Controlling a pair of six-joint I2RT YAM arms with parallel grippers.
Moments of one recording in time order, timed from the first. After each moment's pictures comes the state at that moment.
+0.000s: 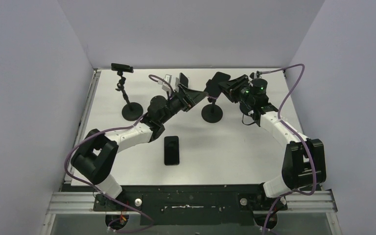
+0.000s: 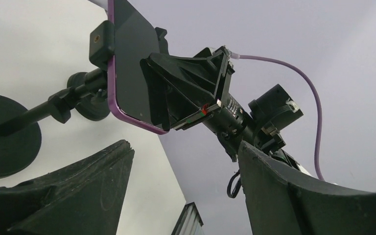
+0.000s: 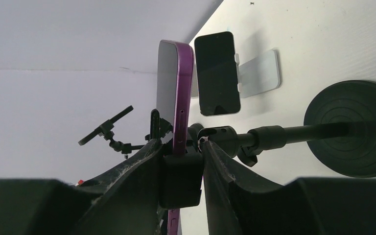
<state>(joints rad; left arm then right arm) -0.65 1.61 0.91 0.82 0.17 -1.17 0.19 1.49 1.00 0.20 -0.31 1.19</state>
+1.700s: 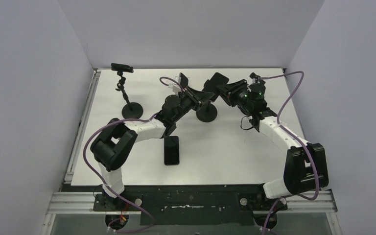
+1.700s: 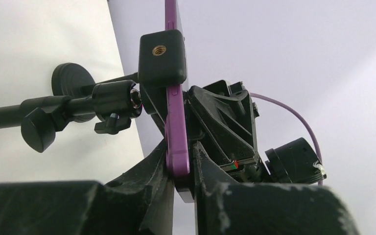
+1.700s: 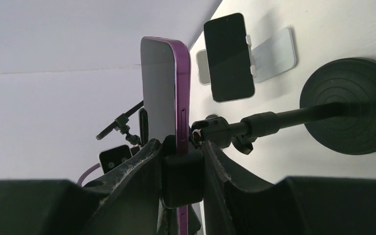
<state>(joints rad) -0.71 1.86 1.07 0.88 0.08 -1.35 0.22 1.44 0.92 0.24 -0.30 1.30</state>
